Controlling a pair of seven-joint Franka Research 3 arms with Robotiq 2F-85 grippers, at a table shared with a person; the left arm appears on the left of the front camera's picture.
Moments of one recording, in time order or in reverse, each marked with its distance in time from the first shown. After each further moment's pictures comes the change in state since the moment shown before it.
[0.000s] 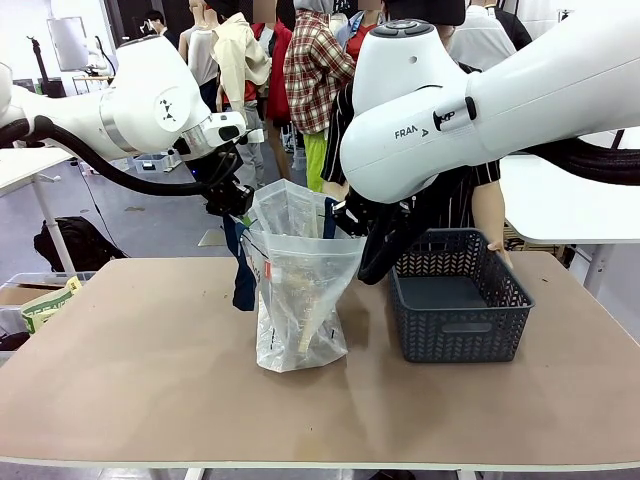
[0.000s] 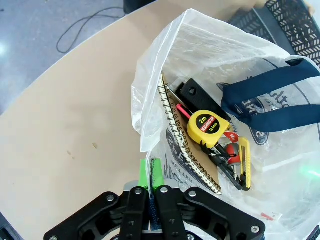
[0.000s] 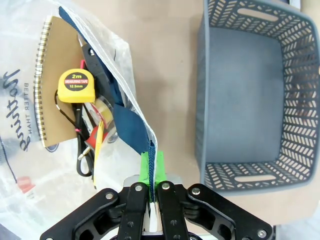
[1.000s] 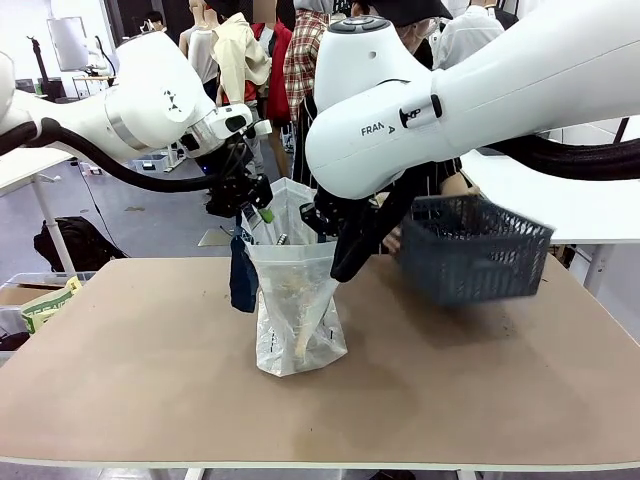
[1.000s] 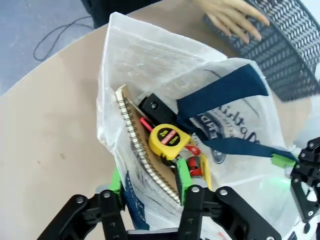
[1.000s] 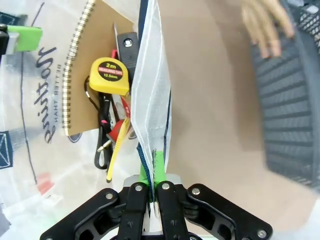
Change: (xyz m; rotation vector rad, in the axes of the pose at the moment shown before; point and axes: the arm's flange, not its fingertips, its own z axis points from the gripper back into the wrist) left arm 0.007 -0.021 0.006 -0.134 -0.053 0.070; right arm 0.002 0.049 0.003 0.011 0.011 0.137
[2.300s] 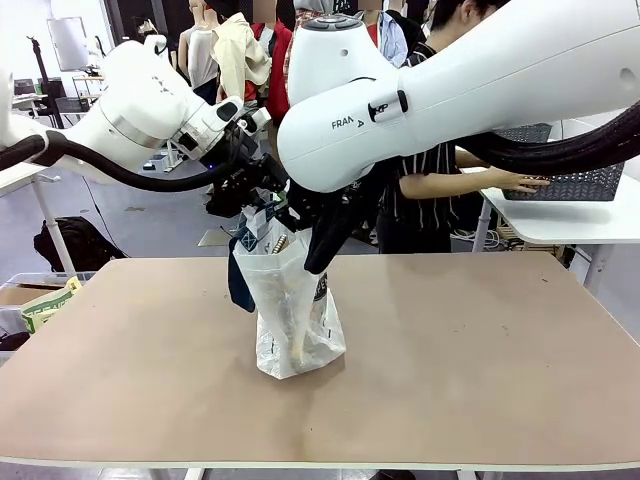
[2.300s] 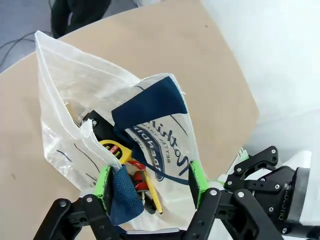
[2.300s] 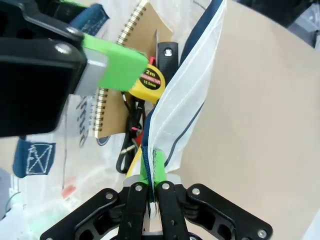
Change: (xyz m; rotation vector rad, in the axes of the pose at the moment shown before) left arm 0.000 -0.006 0.000 -0.276 -0.068 0.041; right arm 0.018 0.036 -0.005 0.062 0.000 0.118
